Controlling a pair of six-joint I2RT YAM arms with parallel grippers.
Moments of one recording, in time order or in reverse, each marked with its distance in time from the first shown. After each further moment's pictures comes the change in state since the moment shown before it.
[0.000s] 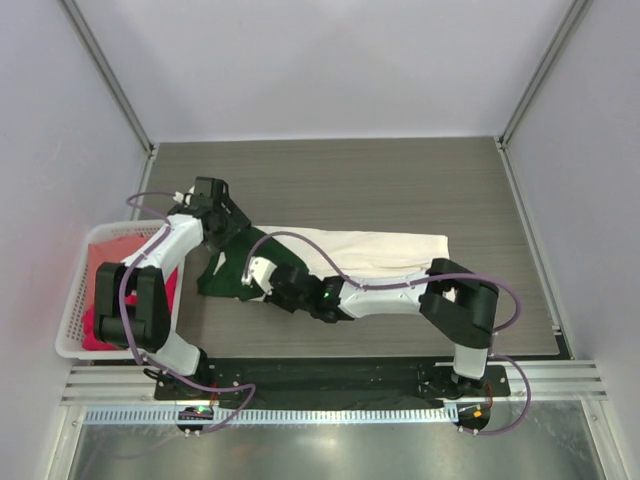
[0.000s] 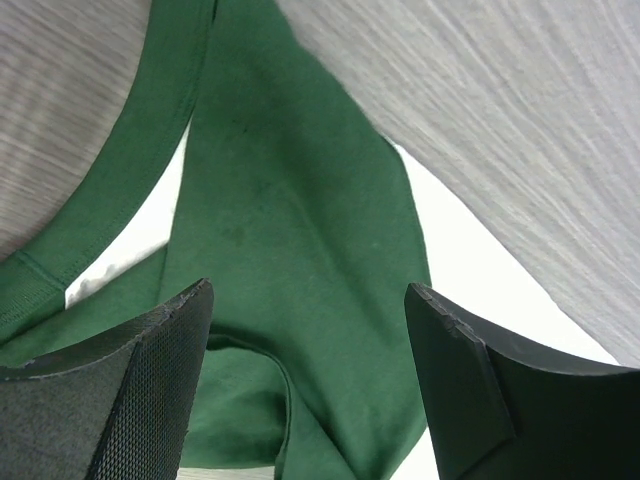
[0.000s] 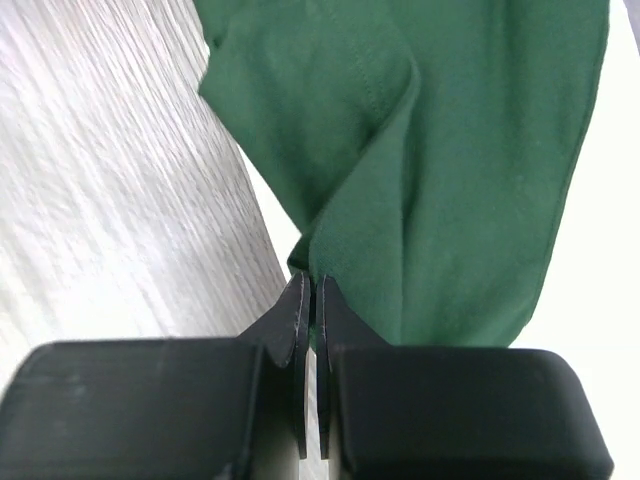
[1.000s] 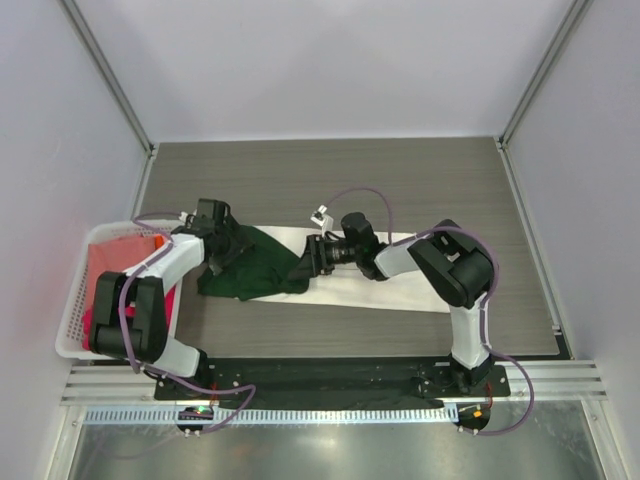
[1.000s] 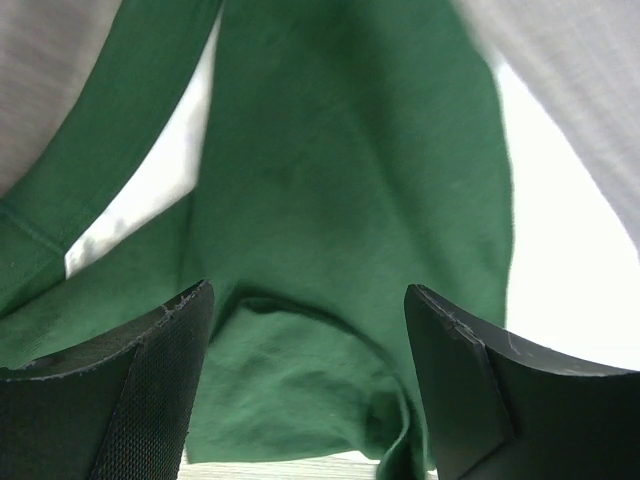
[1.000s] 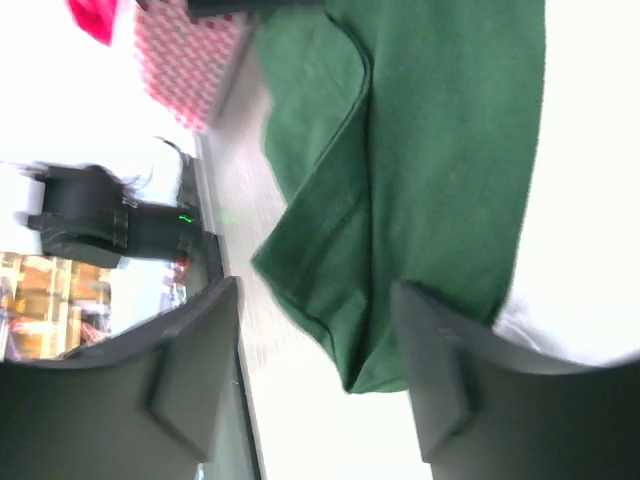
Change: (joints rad) left arm -0.011 -0.064 -0.195 0.097 0.062 0.018; right arm -0.515 0.121 -0.191 0.533 -0.991 0.796
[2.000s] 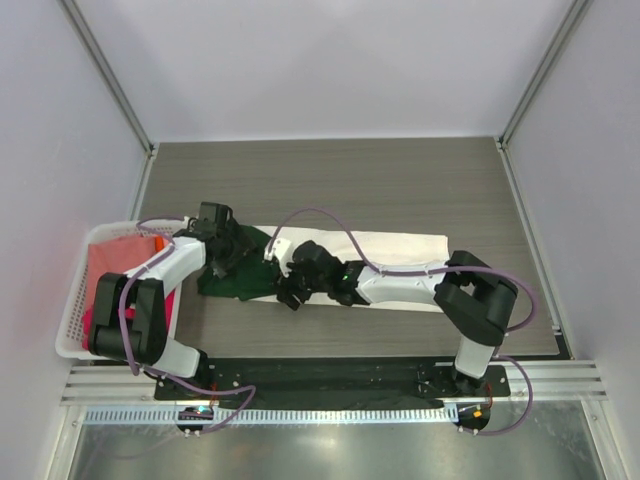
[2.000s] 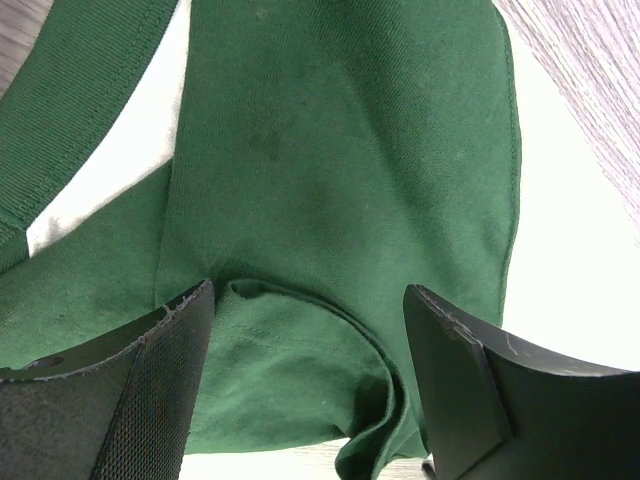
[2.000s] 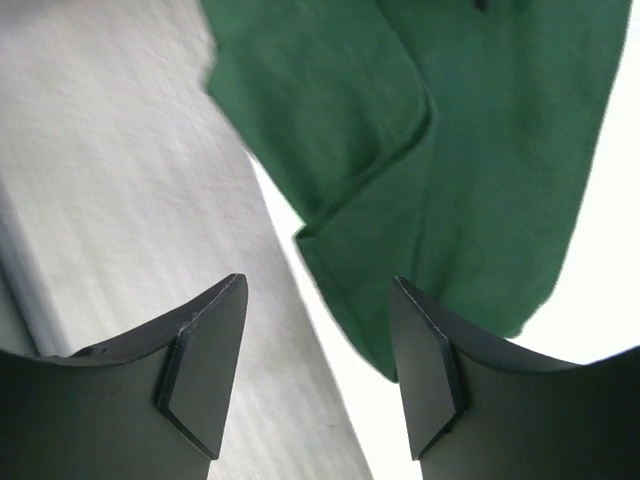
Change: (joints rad) left arm -0.019 -0.013 -0.046 0.022 0.037 -0.042; right arm 0.359 -0.228 0.090 -0.488 0.669 -0.634
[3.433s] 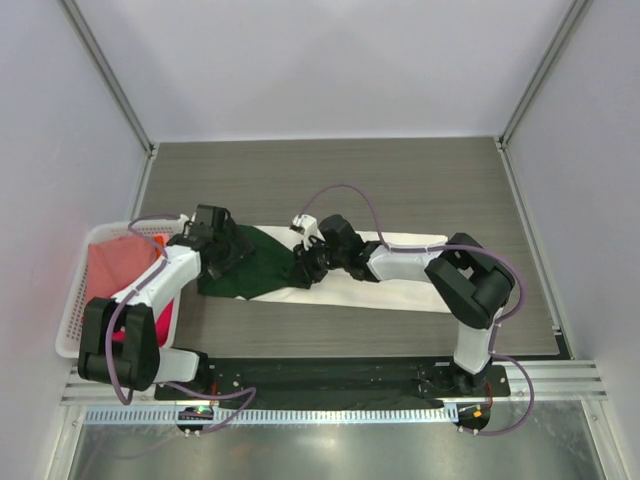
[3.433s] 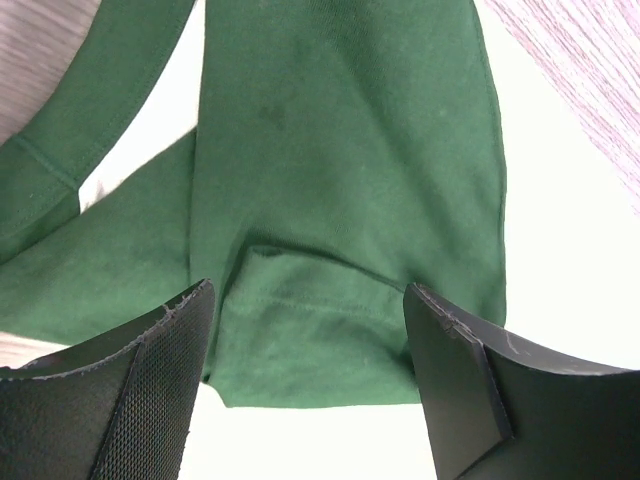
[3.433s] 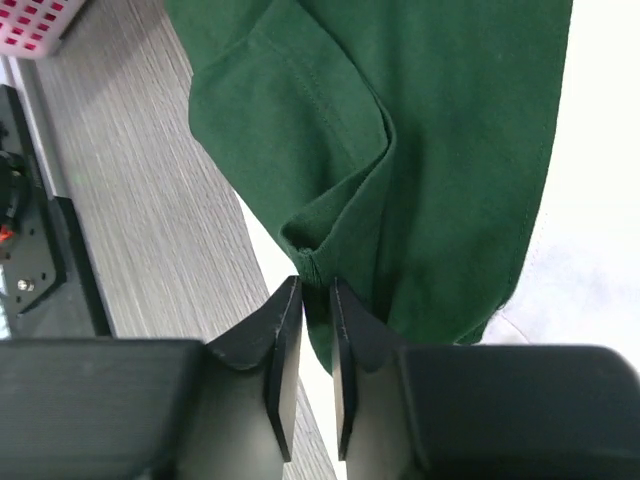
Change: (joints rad) left arm -0.026 -0.127 -0.016 -0.068 -0.059 0.048; right arm -0.232 0.082 -0.021 0.113 -0.354 0.198
